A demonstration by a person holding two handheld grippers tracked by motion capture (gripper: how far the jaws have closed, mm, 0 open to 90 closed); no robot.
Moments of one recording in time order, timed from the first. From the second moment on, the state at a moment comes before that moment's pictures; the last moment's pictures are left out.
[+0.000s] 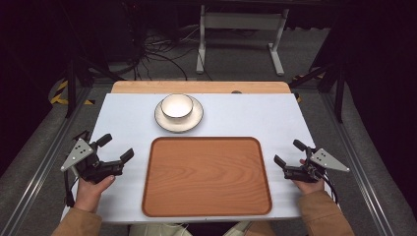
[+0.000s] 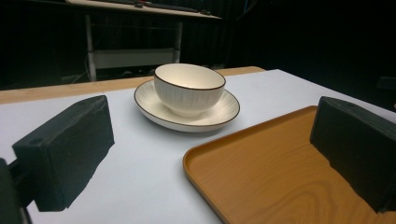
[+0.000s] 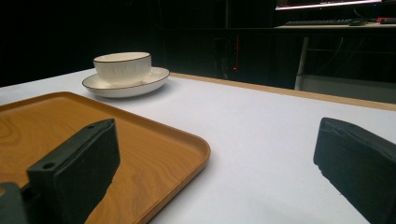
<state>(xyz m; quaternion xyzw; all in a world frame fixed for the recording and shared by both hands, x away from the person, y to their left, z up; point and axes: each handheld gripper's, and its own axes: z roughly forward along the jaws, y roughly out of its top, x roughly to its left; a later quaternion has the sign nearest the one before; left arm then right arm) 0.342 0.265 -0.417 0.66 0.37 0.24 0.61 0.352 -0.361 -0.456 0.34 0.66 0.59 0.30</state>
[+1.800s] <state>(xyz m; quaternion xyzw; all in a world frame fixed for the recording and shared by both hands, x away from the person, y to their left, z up) 0.401 0.239 -0.356 0.67 0.34 0.22 0.61 0.353 -0.361 -0.456 0.35 0.66 0.59 0.30</state>
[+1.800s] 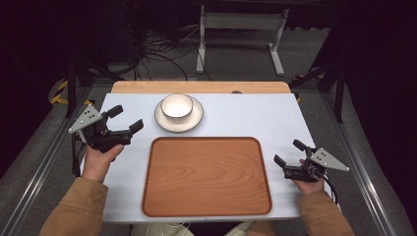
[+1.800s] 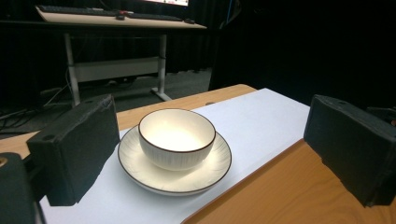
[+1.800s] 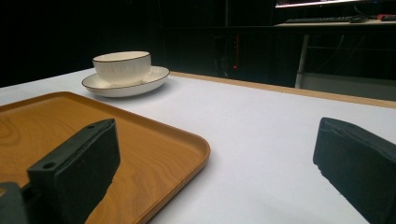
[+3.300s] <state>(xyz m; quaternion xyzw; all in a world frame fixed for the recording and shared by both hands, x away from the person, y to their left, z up) 0.481 0.192 -0.333 0.75 0.29 0.17 0.57 0.353 -0.359 -0.456 0.34 0.67 0.58 0.30</state>
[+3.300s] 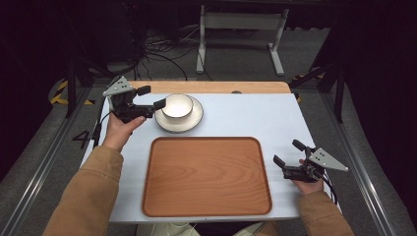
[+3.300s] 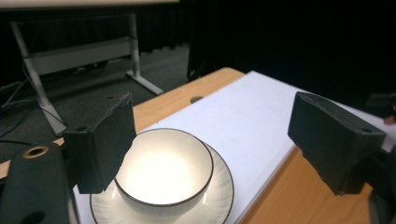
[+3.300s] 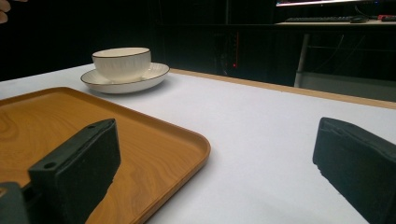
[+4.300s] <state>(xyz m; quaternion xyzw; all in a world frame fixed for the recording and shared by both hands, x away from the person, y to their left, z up) 0.532 0.143 -0.362 0.89 0.23 0.14 0.37 0.353 -0.357 -0.456 0.34 0.68 0.58 0.31</state>
